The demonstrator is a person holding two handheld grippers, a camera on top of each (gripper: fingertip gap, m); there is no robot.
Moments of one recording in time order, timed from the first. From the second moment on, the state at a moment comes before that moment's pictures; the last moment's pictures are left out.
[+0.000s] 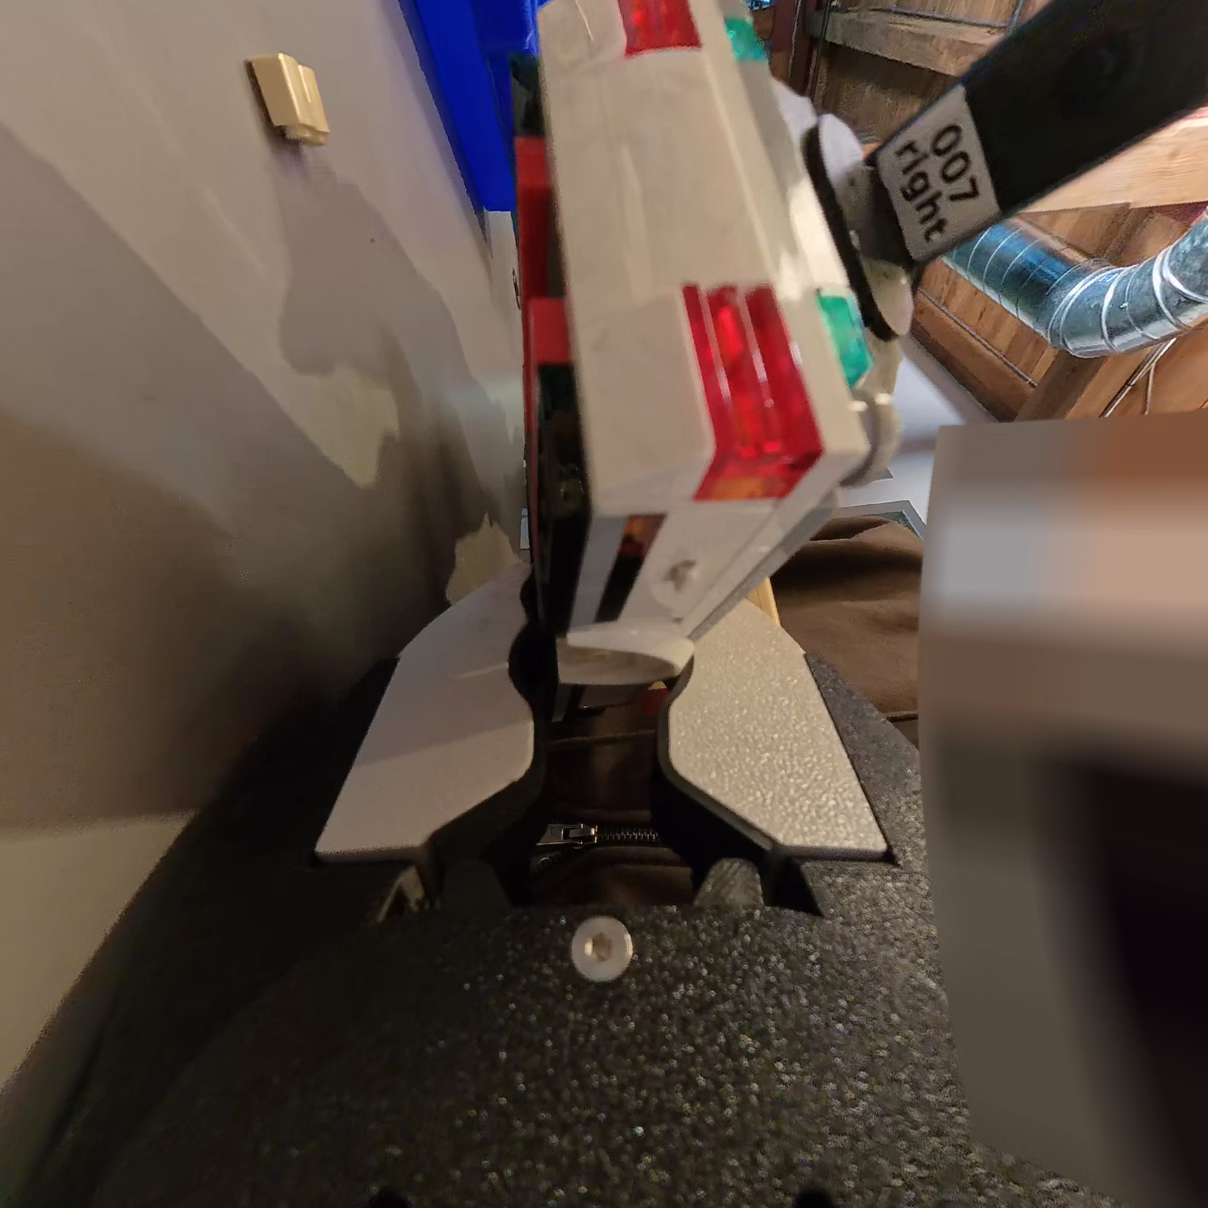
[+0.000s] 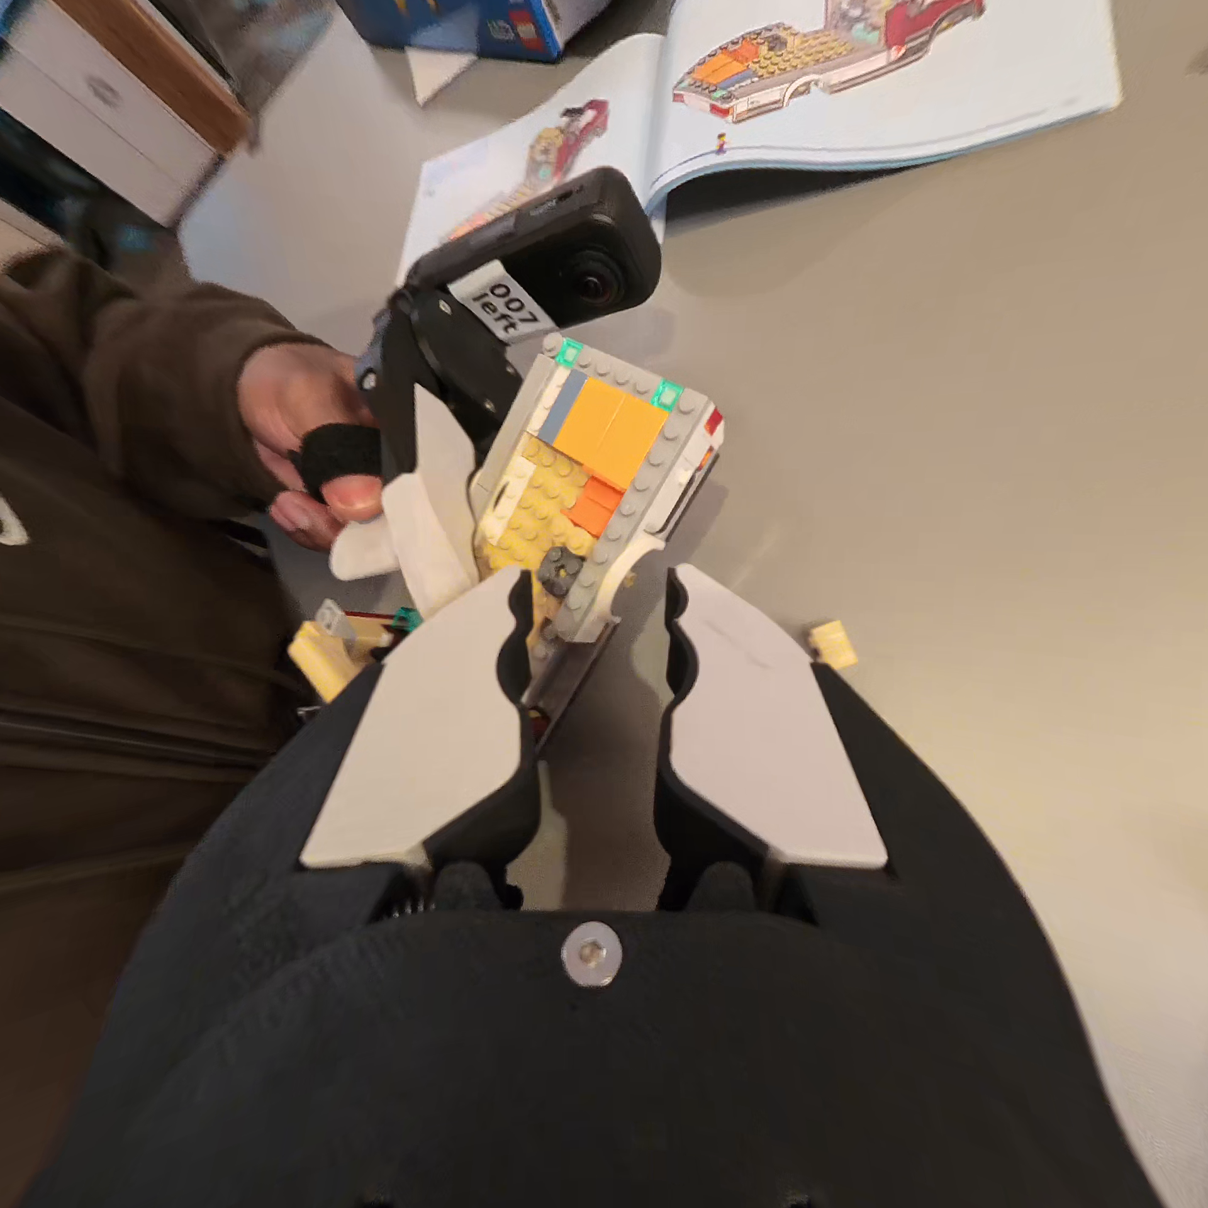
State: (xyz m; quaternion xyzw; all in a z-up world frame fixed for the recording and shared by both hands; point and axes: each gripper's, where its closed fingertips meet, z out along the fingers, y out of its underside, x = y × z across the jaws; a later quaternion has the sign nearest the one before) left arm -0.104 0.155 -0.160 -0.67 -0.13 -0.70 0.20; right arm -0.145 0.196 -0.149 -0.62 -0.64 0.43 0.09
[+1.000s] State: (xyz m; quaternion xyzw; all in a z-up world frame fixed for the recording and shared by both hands) left arm -0.099 0.153 -0.158 -0.69 -0.09 -0.69 0.21; right arm -0.144 0.186 -0.155 -0.65 -0.51 0.56 0.01
